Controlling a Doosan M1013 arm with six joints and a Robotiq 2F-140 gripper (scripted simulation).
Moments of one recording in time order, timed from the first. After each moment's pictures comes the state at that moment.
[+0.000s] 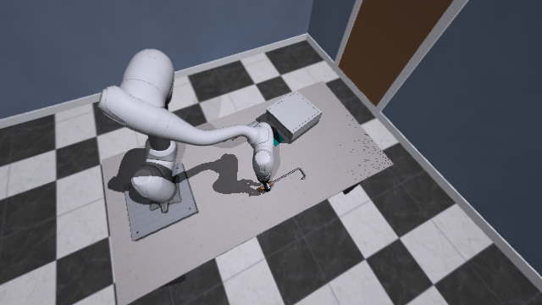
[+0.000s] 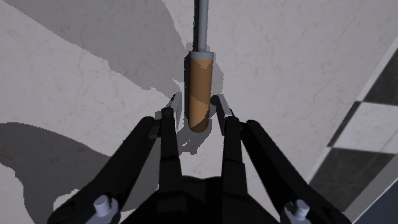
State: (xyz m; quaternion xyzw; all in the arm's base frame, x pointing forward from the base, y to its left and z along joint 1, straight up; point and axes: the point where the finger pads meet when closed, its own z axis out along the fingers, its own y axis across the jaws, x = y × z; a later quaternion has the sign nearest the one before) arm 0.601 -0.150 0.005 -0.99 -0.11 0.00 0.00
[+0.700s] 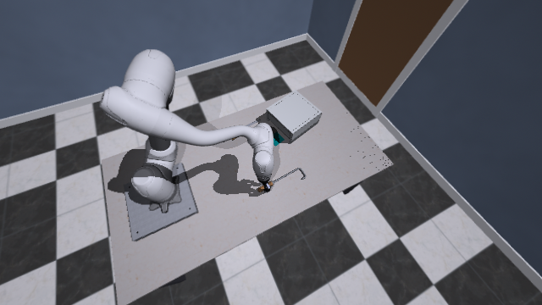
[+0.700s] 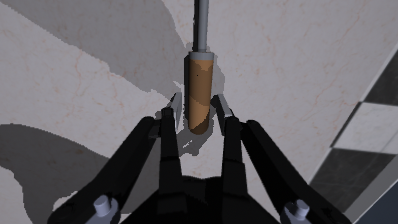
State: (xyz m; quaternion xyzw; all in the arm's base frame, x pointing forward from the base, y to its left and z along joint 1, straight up) arm 0.601 -0.150 0.000 -0.99 -0.11 0.00 0.00
